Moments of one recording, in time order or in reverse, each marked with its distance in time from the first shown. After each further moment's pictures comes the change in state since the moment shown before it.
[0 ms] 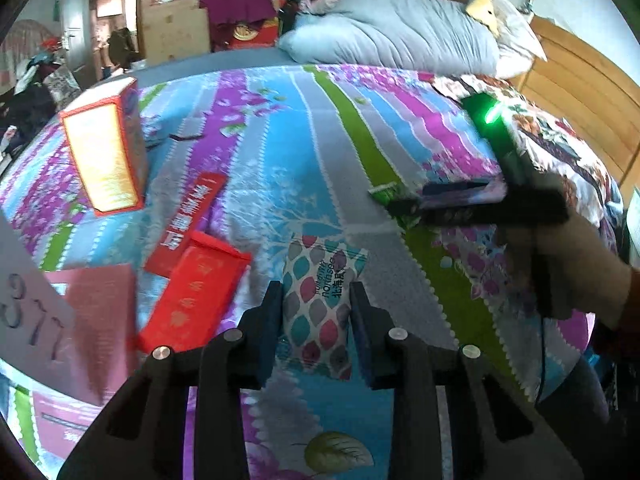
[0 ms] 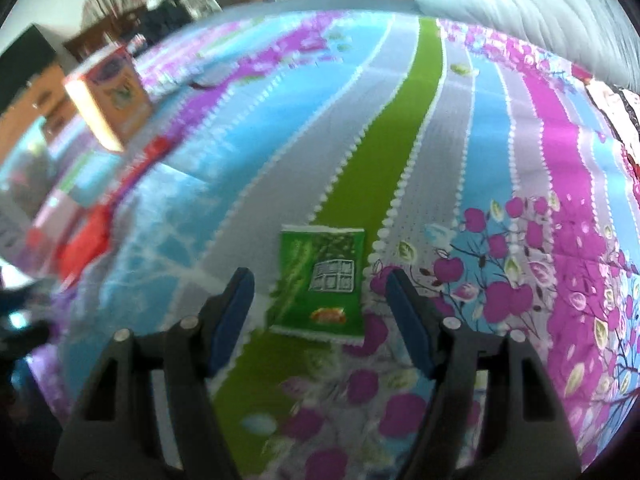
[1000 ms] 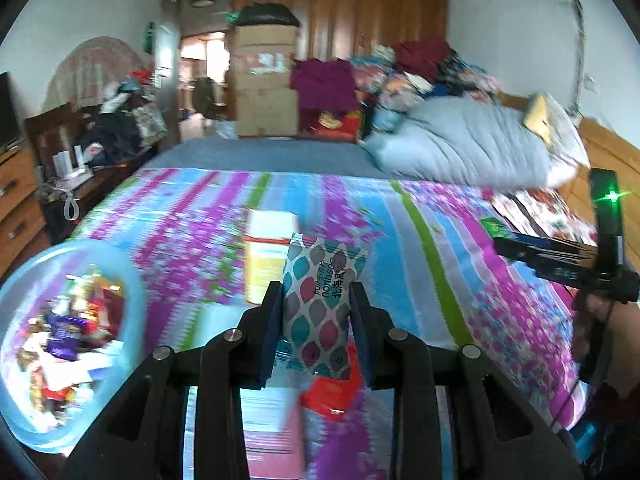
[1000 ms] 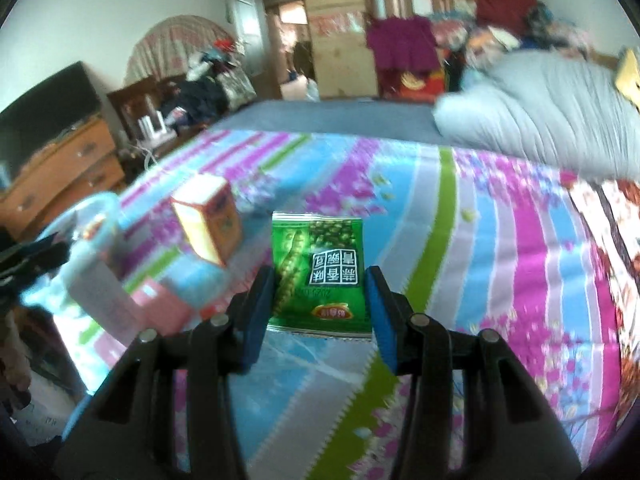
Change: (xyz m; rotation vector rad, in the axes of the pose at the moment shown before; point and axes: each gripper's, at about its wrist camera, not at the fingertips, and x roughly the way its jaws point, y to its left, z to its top) left arm -0.170 0.097 0.050 -0.165 -0.314 0.219; right arm -0.179 0.095 0.057 -0.071 -0.377 0.075
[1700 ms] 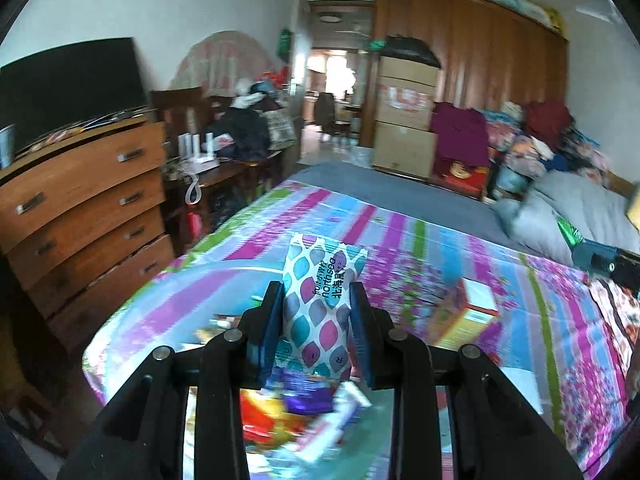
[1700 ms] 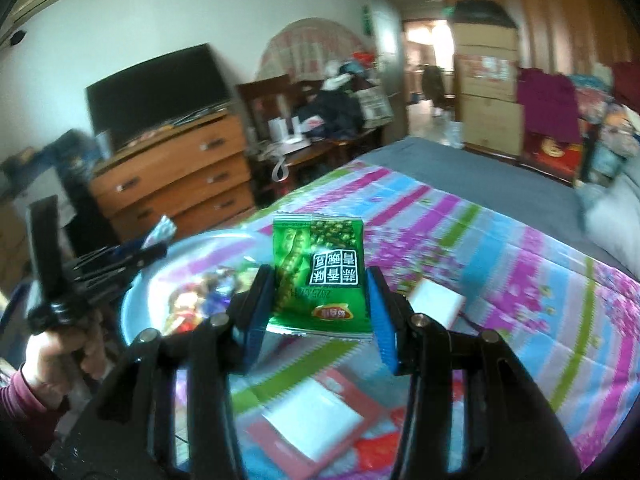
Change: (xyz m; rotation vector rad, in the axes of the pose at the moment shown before) left arm -0.076 0.232 0.029 -0.239 -0.085 0.340; right arm 0.031 0.242 0.105 -0.239 -0.009 0.383
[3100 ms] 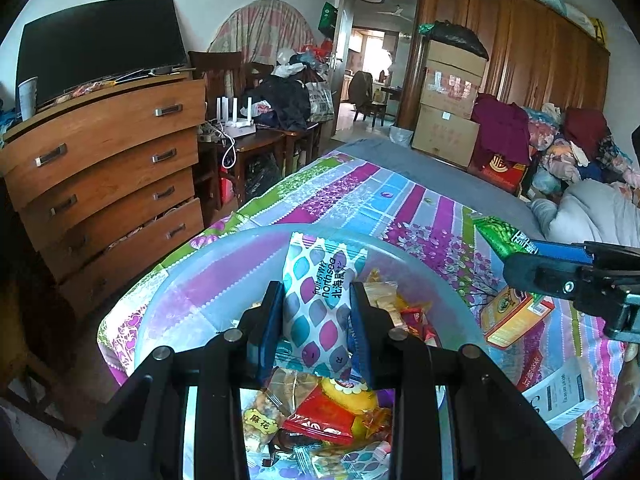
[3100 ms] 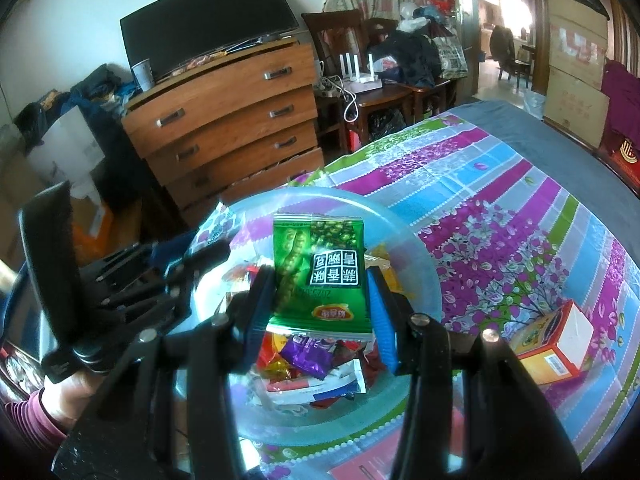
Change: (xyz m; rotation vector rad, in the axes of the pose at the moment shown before) left arm 0.044 0.072 -0.023 -0.082 0.090 0.076; right arm 0.124 0.101 0.010 -0.083 0.214 0.134
